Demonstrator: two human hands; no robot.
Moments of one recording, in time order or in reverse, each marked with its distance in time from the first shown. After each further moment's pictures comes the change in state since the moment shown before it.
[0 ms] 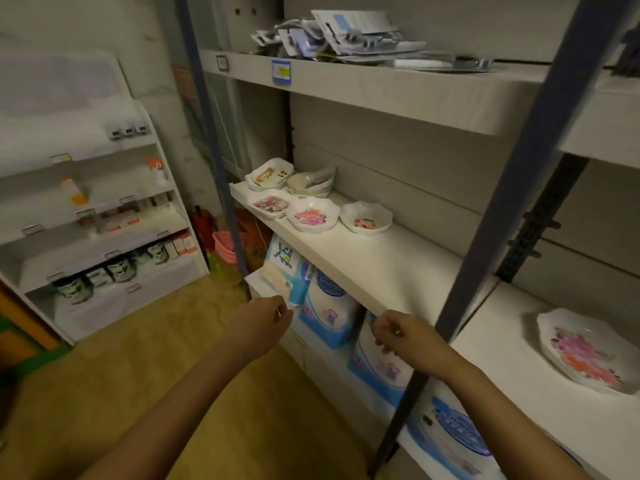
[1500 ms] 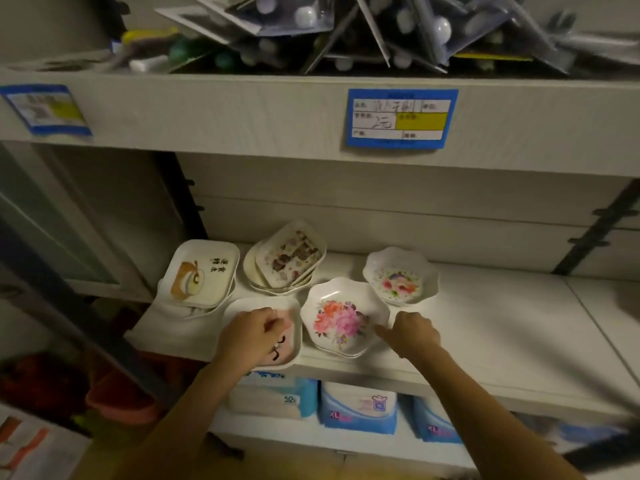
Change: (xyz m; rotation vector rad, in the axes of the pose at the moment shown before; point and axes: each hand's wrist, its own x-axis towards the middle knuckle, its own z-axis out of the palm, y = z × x) left_hand 0.497 -0.185 -0.034 -0.135 -0.295 0.494; right_hand 0.413 -0.086 0.036 -0.123 0.444 0.969
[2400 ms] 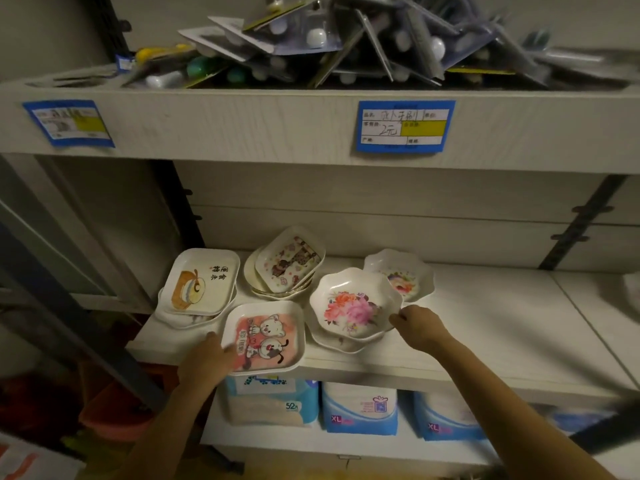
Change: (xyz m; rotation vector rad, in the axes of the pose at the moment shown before) left_hand 0.003 -0.075 0.004 0.124 -0.063 -0.407; right_hand -0.017 0.001 -0.023 0.050 -0.014 -0.134
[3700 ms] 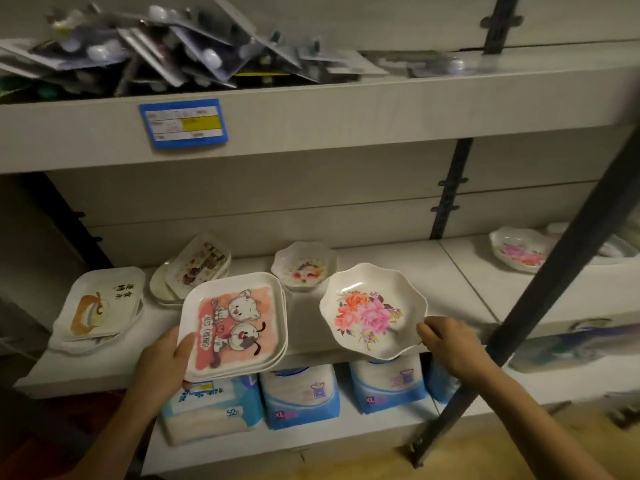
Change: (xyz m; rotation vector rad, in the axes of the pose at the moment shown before) left_hand -0.121 0.094 -0.002 -0.441 0.048 0.301; right_hand -0.138 0.166 -0.044 0.237 0.276 0.098
